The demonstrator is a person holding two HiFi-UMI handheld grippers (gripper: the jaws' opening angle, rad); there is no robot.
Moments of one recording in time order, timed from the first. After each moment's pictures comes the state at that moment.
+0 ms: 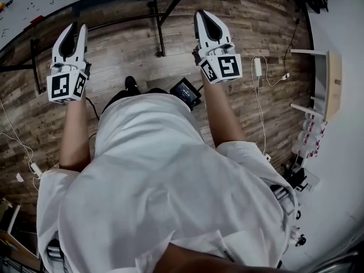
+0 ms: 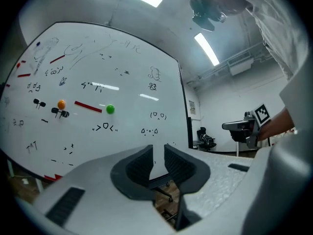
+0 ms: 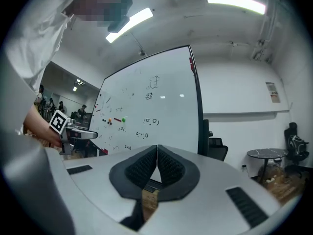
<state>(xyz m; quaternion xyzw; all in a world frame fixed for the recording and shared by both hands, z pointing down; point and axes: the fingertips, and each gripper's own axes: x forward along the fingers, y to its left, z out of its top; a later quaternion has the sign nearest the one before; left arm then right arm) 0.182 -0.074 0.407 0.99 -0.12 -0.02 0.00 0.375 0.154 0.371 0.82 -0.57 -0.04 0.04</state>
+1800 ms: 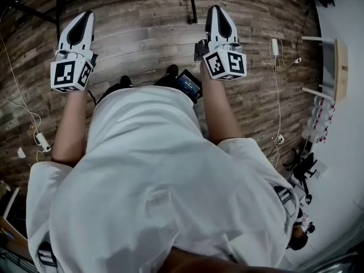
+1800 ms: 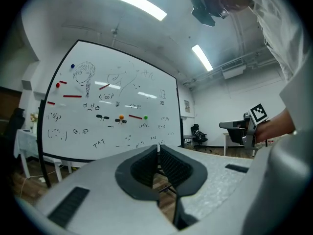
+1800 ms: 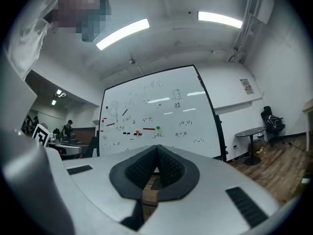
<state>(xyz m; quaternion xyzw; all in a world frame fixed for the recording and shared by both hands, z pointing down) -0.209 -0.101 0.422 1.00 -0.09 0.00 0.01 -0.009 0.138 0.387 0.87 -0.49 -0.01 -0.06</state>
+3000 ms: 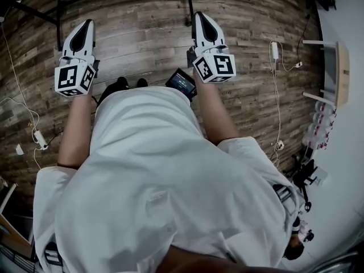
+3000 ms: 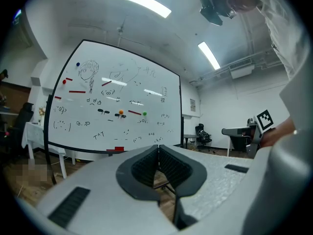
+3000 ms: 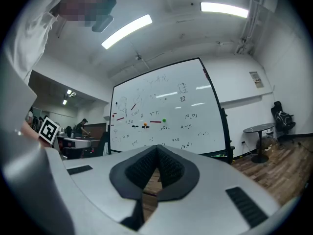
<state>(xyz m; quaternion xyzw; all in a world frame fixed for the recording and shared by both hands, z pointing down) -0.206 -0.045 0.437 0.99 -0.13 0.02 0.04 -0.018 0.171 0.415 0.84 -0.54 0.02 -0.03</state>
